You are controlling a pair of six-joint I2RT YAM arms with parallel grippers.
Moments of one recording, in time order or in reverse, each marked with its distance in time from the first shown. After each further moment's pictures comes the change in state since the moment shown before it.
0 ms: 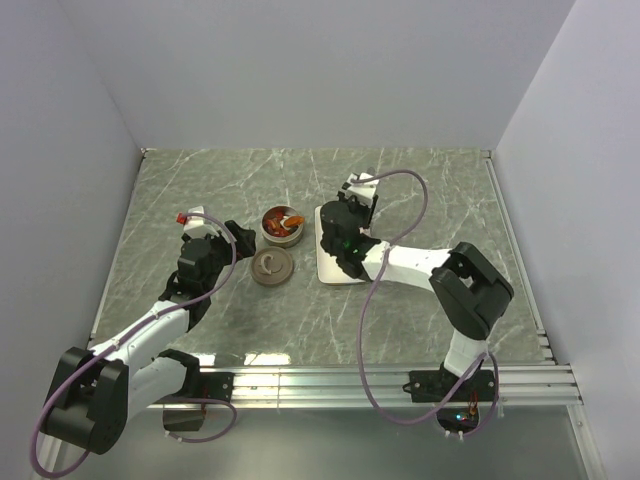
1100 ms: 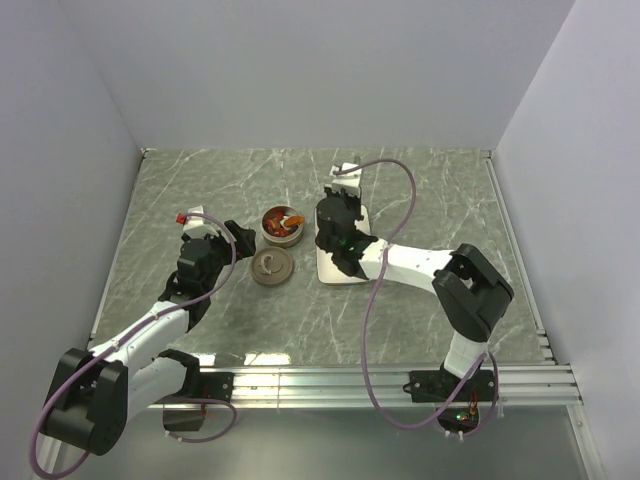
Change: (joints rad) left arm 0.000 -0.006 0.000 0.000 -0.001 0.000; right arm 0.031 0.006 0.066 0.000 -0.092 -0.202
